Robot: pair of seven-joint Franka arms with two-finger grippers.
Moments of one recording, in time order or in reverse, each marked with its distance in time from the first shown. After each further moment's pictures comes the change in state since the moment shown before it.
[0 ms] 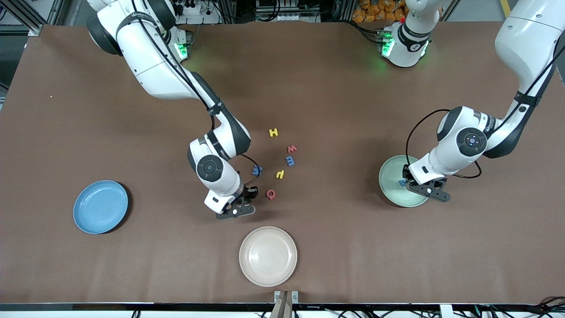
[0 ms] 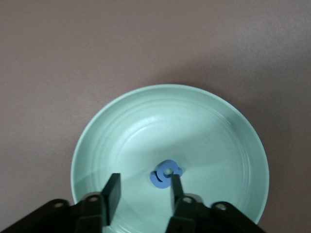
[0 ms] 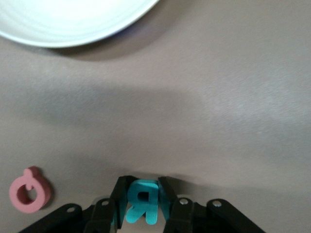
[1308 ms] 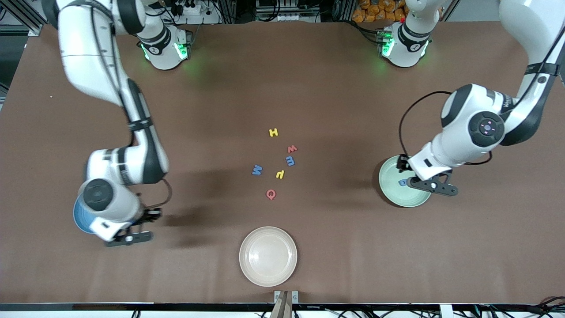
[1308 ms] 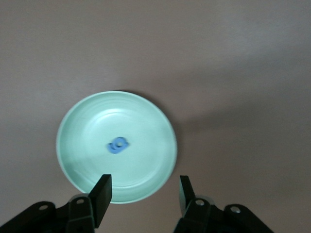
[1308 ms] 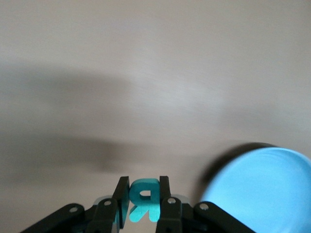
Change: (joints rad) left arm -0.003 -0.122 -0.188 0.152 -0.212 -0.328 -0.147; right arm -0.195 -0.127 -0.298 0.019 -0.031 -0.261 -0.404
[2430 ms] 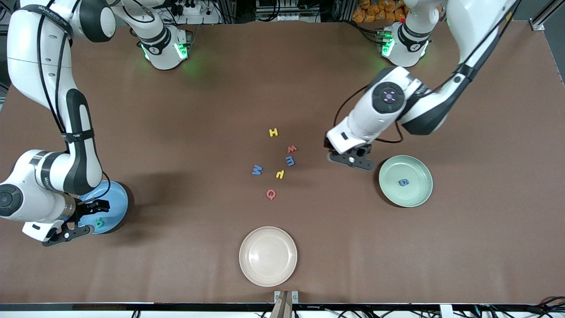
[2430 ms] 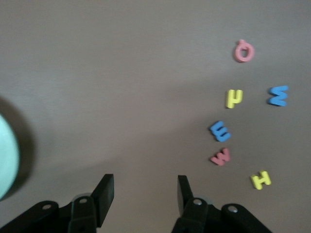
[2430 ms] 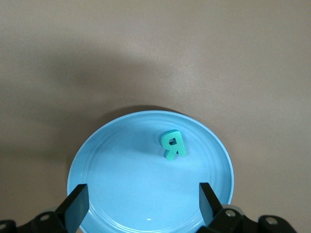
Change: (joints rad) left arm -0.277 0.078 -0.060 -0.014 -0.001 0.142 -0.292; right arm -0.220 0.002 0.013 -0.014 0.045 -0.014 -0.368
